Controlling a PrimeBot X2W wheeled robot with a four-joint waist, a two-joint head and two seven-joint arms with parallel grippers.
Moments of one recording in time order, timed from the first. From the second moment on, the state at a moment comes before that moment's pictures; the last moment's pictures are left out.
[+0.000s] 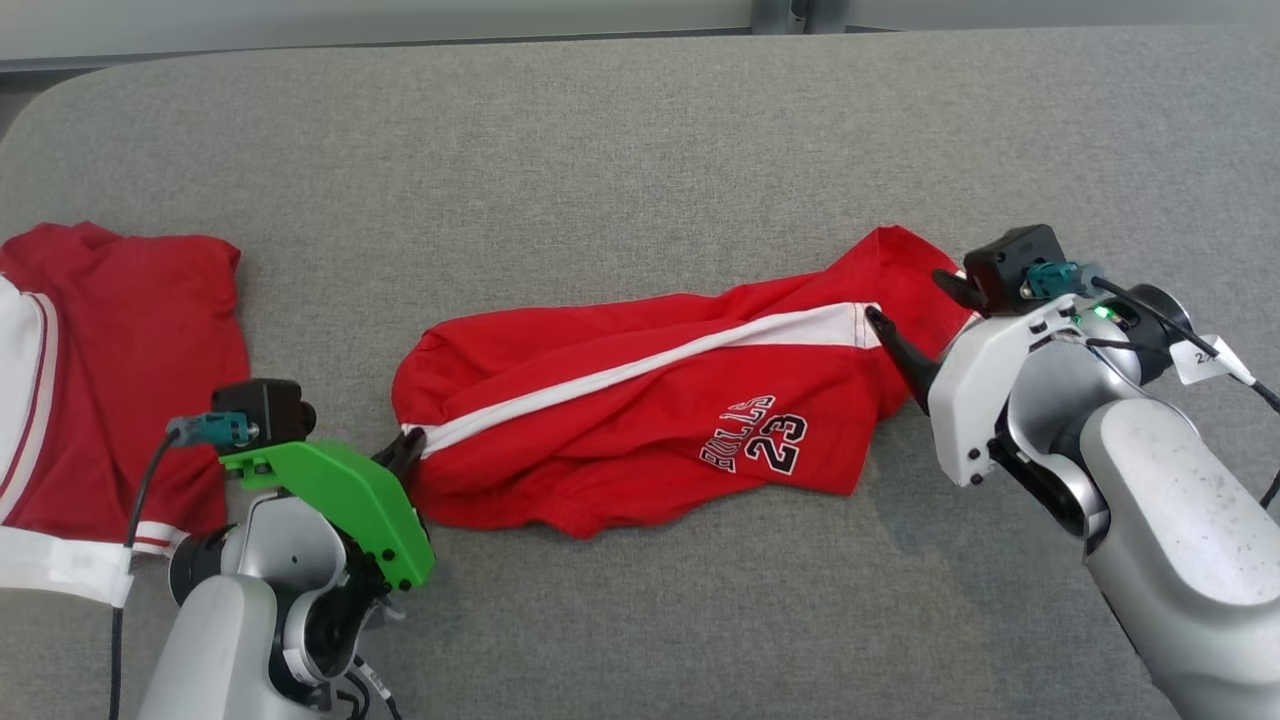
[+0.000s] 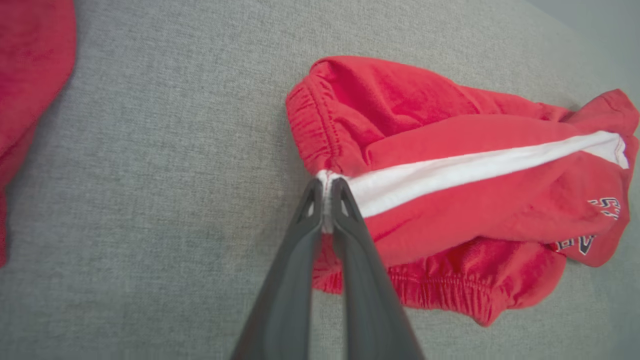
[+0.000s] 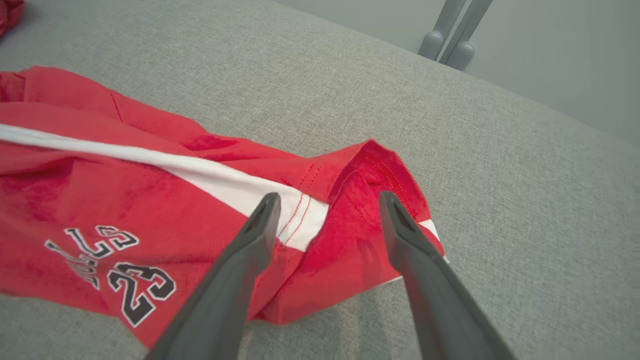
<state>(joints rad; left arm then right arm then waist) -0.26 0.16 -0.17 0.13 -0.61 0.05 0.55 -0.53 -0.35 0.39 0.22 0.33 0.13 0.38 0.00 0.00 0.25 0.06</state>
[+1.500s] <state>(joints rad) -0.35 0.11 -0.15 0.05 -0.67 0.05 0.45 -0.56 -0.19 0.24 0.16 0.31 0.13 0.45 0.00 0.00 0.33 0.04</state>
